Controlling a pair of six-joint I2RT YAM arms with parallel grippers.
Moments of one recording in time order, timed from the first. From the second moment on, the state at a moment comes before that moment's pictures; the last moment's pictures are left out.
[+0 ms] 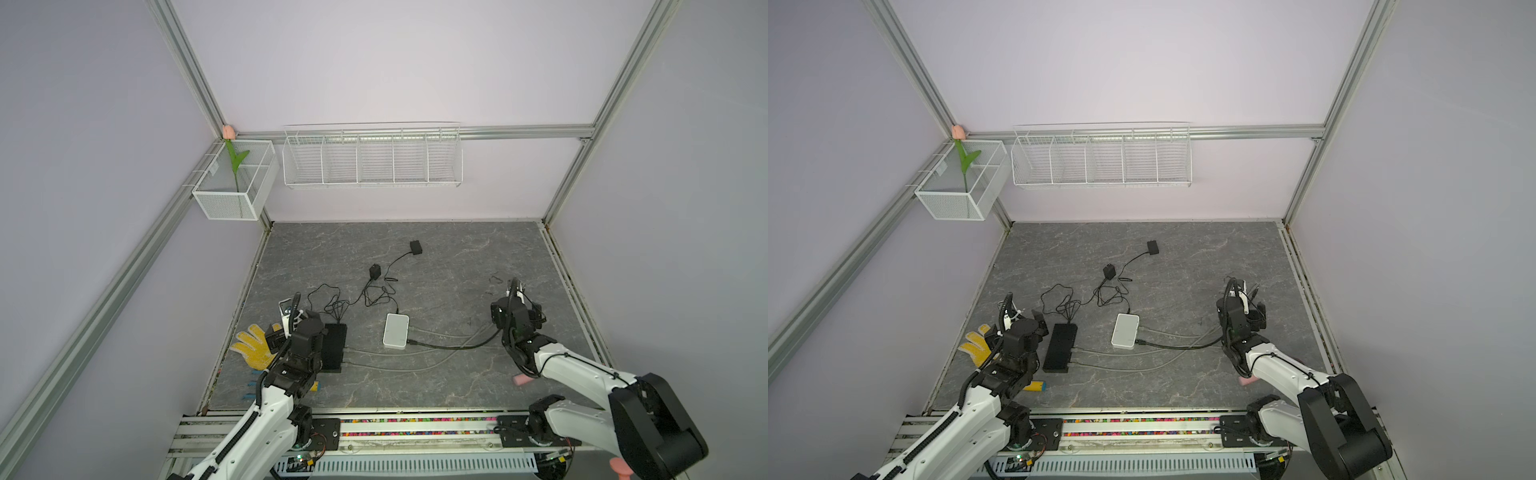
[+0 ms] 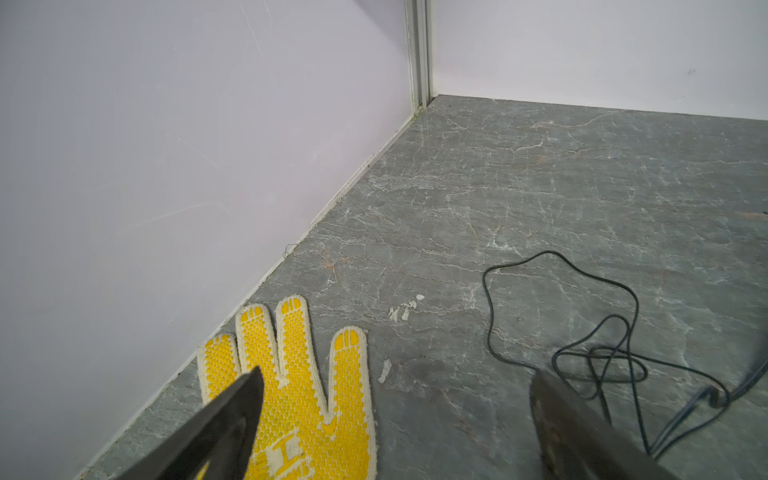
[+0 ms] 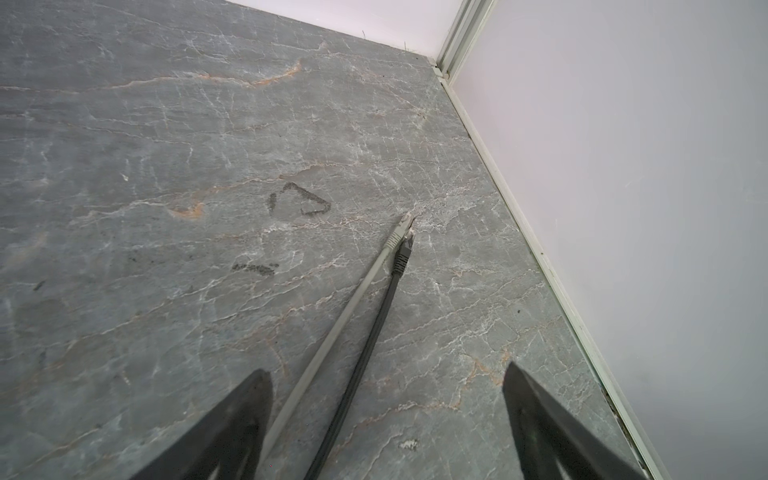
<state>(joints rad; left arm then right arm) -0.38 0.71 0.25 -0.05 -0.82 -0.26 0.39 1.18 0.37 0.17 0.72 0.09</state>
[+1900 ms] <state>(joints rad) -0.31 0.87 0.09 0.52 -0.85 -0.15 0.32 1.14 0.23 0.52 0.71 0.08</state>
